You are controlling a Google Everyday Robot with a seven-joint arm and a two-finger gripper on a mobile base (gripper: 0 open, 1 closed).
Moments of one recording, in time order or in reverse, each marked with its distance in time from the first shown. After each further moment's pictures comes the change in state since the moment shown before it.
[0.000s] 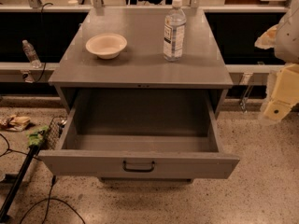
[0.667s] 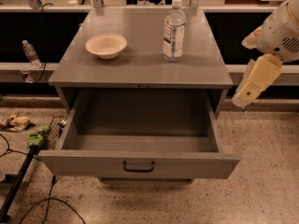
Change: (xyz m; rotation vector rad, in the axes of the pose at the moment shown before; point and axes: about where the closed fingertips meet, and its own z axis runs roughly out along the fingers) arm -0.016 -0.040 0.037 -0.039 -0.167 0.130
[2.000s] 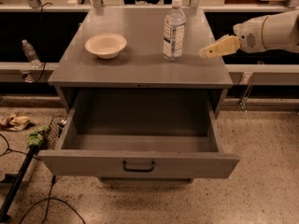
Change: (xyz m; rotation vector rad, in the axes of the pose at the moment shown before) arm -0.044 -0.184 0.087 0.208 -0.621 0.384
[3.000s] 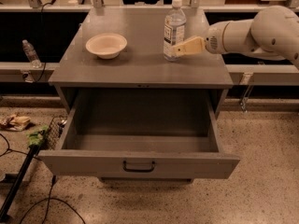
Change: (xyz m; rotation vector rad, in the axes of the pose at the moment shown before) arm -0.023 0.027 0.076 0.022 -0.083 0.041
